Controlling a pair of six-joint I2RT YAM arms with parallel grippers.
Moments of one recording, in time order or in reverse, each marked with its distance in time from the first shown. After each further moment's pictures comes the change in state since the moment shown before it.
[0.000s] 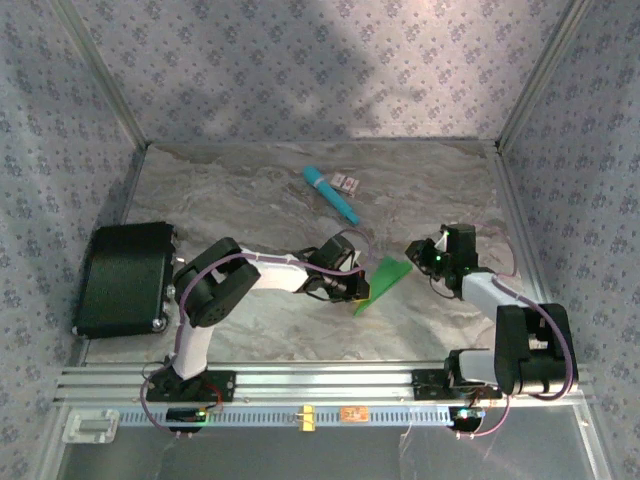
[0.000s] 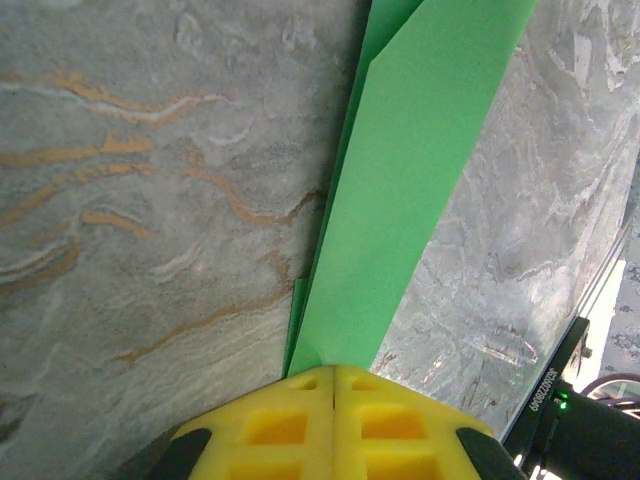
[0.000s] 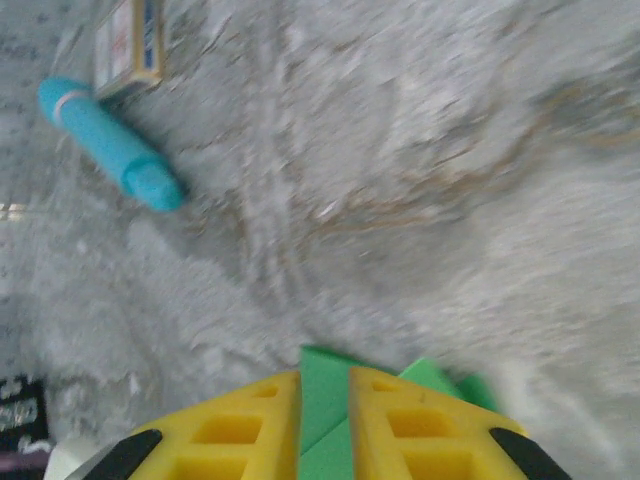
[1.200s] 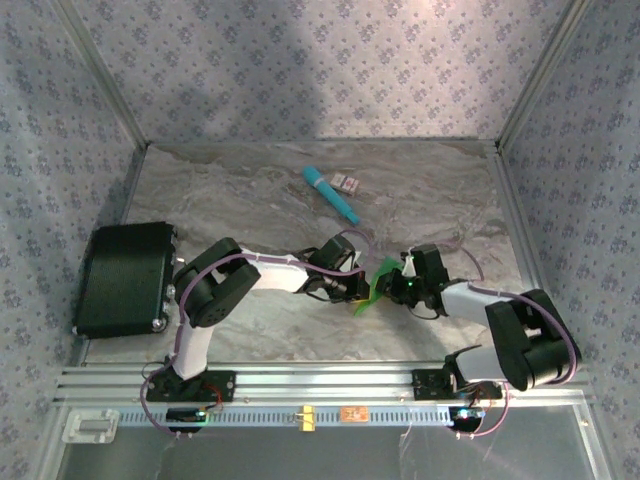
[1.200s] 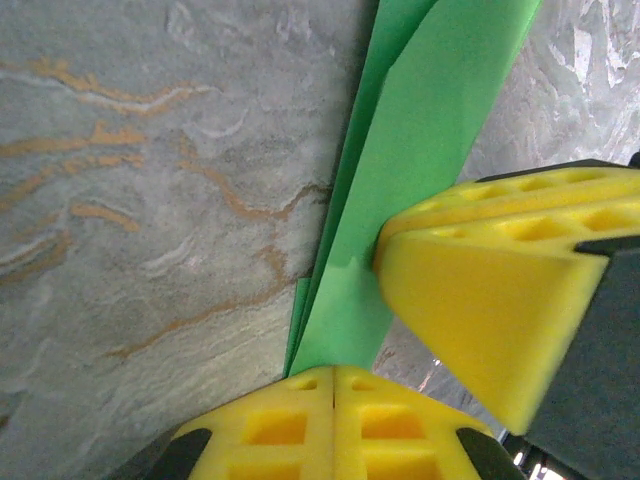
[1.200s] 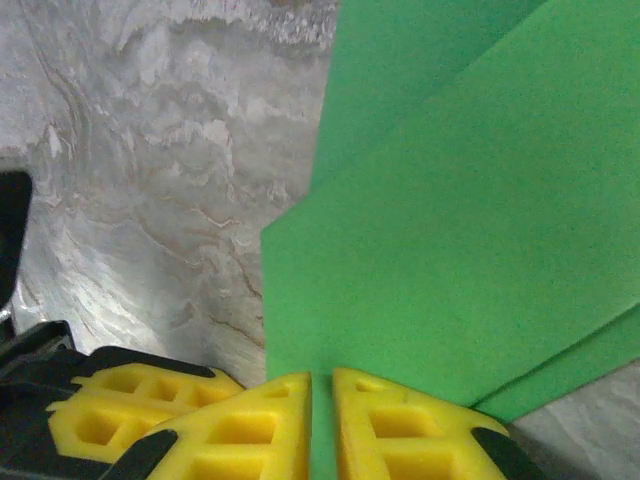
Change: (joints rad) left arm -0.003 0.000 0.000 0.003 0.000 0.001; right arm 0.256 0.059 -0.108 0.006 -0.056 0.005
